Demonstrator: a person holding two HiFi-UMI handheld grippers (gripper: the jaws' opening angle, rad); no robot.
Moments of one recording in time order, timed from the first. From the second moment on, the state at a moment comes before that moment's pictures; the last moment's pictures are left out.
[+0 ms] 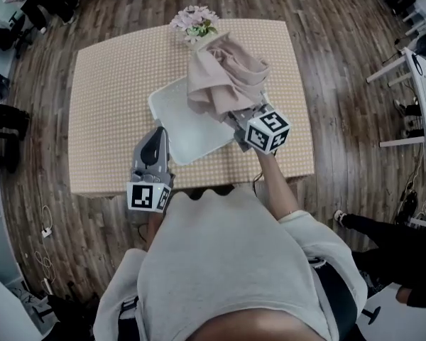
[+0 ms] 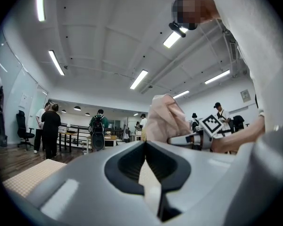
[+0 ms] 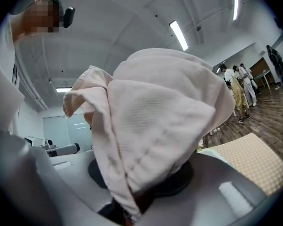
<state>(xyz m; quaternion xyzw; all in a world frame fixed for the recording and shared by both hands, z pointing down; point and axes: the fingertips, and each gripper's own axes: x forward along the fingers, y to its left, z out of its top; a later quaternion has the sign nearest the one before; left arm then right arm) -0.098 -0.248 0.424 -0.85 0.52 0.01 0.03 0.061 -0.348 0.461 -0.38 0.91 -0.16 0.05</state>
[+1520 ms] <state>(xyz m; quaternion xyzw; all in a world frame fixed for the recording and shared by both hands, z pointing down) -0.119 0.007 0.407 -0.90 0.43 0.04 0.02 0.039 -0.001 0.426 -0.45 0.88 -0.15 0.09</state>
